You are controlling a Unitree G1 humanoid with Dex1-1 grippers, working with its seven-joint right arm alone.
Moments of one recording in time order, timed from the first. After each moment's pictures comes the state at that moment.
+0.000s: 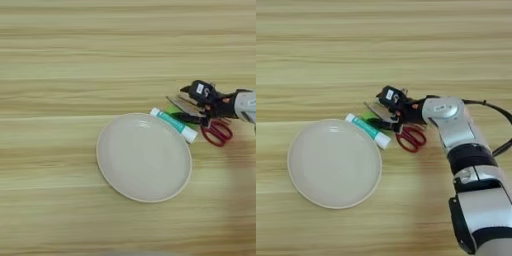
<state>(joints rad) -0.60 -0.56 0.11 0.76 -0.16 -0.23 0.98</state>
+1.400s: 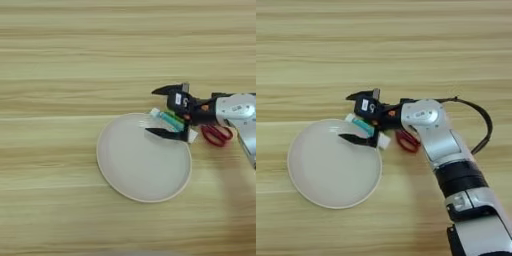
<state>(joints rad) -0.43 -0.52 0.19 0.32 -0.09 -0.10 1.08</state>
